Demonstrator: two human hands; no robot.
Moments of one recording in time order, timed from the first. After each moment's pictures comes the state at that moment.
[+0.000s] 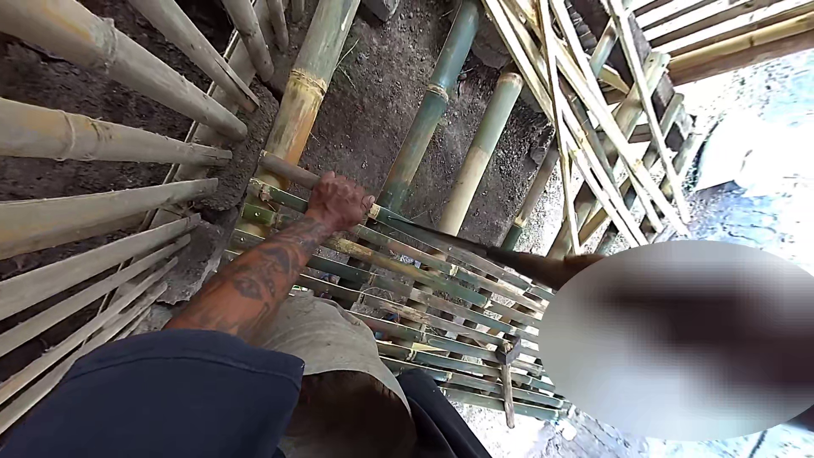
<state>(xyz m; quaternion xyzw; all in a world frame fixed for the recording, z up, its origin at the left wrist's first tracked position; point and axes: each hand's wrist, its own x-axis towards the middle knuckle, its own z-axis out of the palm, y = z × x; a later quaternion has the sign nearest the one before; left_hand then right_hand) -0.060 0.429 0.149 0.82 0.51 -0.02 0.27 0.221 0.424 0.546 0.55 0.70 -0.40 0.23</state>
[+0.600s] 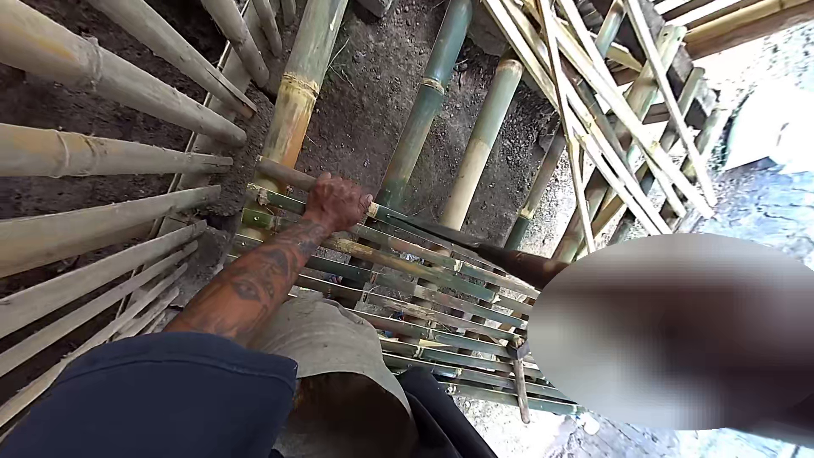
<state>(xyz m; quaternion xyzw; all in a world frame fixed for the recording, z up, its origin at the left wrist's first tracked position) -0.062 0.428 0.147 0.82 0.51 -0.01 0.25 0.215 0.421 0.539 0.36 0.86 -0.25 0.27</state>
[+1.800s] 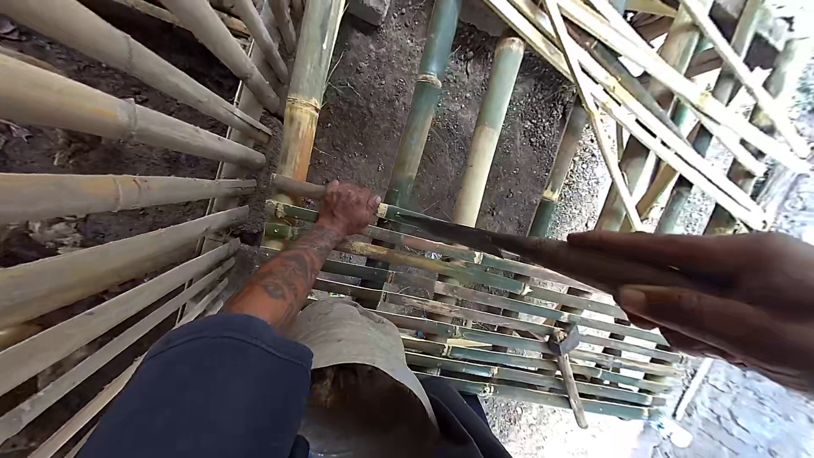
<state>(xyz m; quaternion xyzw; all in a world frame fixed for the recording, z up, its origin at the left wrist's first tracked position) -0.058 0.426 0.146 0.83 0.51 -0.01 0.22 0.255 0.389 0.524 0.61 0.61 -0.49 0.12</state>
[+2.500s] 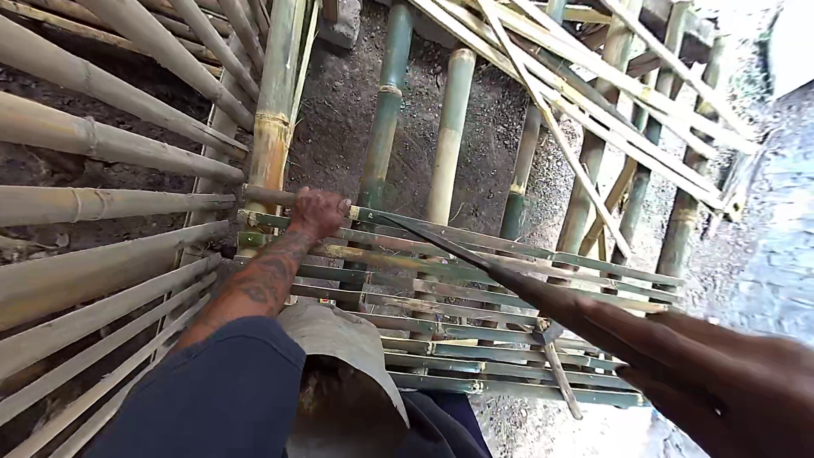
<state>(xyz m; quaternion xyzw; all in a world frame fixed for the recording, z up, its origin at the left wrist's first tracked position) -0.060 0.426 0.146 0.83 0.51 -0.03 0.20 0.284 0.297 0.562 0.54 0.75 -0.33 0.18</state>
